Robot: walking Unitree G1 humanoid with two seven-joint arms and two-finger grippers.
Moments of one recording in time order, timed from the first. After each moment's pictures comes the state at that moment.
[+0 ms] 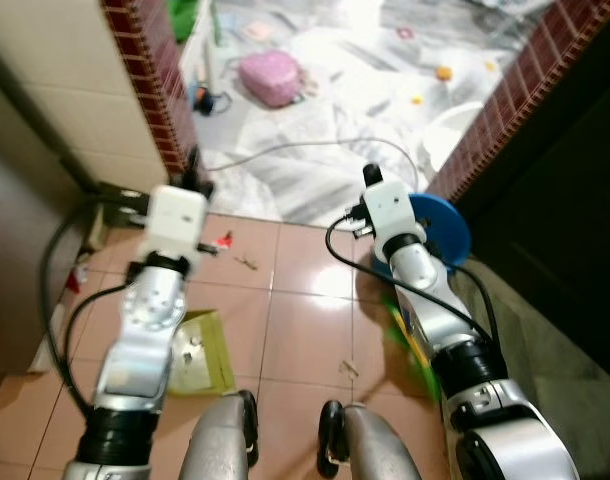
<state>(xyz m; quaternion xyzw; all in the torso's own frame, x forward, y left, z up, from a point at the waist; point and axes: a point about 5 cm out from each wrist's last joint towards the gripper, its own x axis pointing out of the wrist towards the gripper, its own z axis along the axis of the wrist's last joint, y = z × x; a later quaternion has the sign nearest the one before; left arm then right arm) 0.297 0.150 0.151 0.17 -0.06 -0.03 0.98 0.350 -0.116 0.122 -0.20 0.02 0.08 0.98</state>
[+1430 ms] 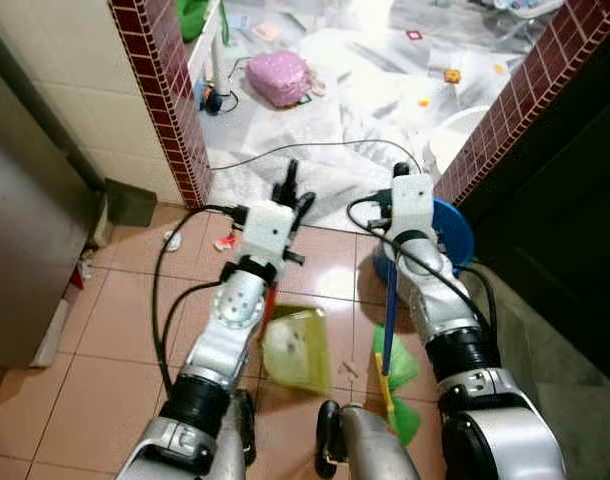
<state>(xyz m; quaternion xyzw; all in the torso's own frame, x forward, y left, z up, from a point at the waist) 0.313 0.063 0.124 0.07 -0.09 -0.17 0.98 0.359 -0.126 0.123 -0.06 0.10 -0.01 0.99</state>
